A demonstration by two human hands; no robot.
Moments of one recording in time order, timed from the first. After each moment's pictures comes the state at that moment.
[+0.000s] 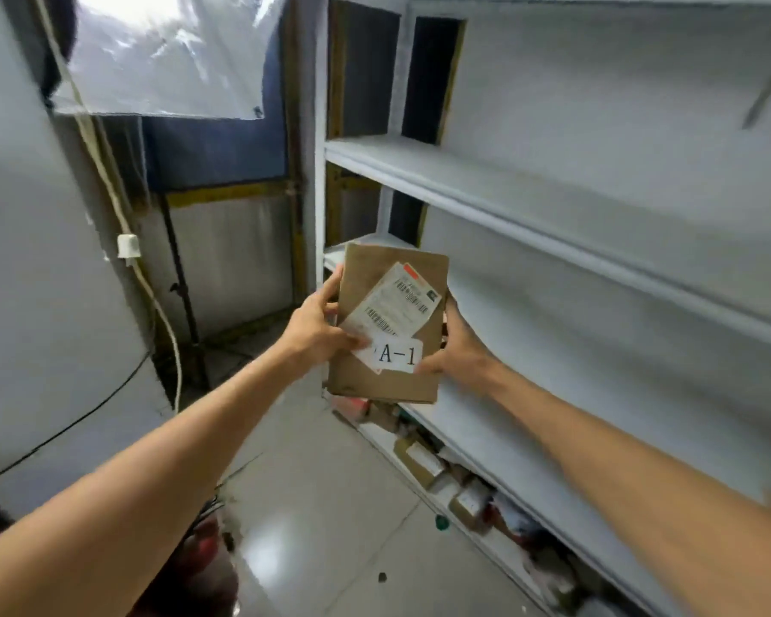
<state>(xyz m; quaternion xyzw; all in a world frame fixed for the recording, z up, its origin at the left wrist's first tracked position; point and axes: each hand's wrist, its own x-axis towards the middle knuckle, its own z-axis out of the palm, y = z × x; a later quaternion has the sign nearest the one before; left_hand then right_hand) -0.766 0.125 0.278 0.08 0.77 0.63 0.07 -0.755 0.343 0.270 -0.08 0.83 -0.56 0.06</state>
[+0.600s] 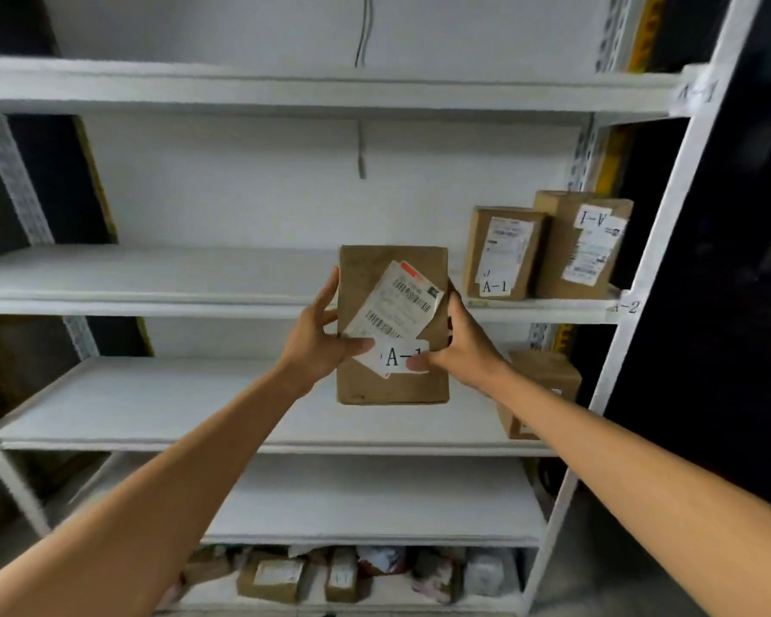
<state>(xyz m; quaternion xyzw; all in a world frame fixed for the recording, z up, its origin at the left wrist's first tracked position) -0.773 0.423 0.365 0.40 0.66 0.61 0.18 -0.632 0.578 0.353 0.20 0.82 -0.46 -0.27</state>
